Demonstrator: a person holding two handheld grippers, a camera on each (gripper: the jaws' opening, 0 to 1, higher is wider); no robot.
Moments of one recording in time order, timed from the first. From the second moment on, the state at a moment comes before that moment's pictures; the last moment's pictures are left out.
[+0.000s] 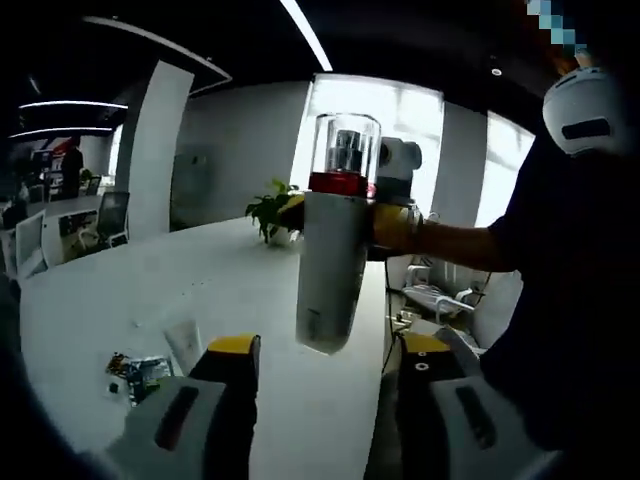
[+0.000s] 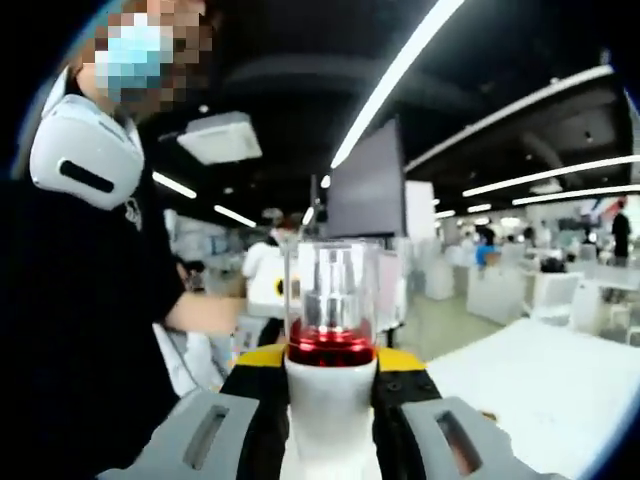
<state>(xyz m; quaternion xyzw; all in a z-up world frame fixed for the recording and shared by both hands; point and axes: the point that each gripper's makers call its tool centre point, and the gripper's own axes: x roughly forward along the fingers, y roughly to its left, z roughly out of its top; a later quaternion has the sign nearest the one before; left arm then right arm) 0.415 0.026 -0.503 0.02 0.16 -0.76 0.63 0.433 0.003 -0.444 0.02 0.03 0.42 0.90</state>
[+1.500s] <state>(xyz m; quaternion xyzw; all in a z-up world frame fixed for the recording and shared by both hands) 0.504 0.070 -0.622 0.03 0.25 -0.59 0.77 0.517 -0.100 -0.603 0.01 0.03 0.33 0.94</state>
